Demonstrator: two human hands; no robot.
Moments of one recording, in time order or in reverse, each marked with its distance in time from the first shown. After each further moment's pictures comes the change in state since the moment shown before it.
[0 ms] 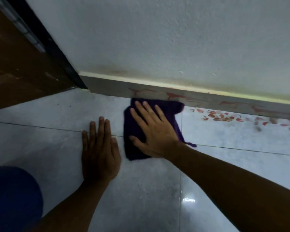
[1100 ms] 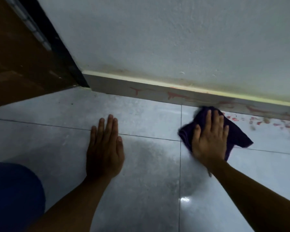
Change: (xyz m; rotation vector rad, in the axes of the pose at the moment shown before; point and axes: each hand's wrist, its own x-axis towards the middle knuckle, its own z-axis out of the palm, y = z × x) left_hand 0.001 -0.003 0.008 -0.056 0.039 0.137; right_hand -0.098 0.075 -0.006 0.069 0.134 0.883
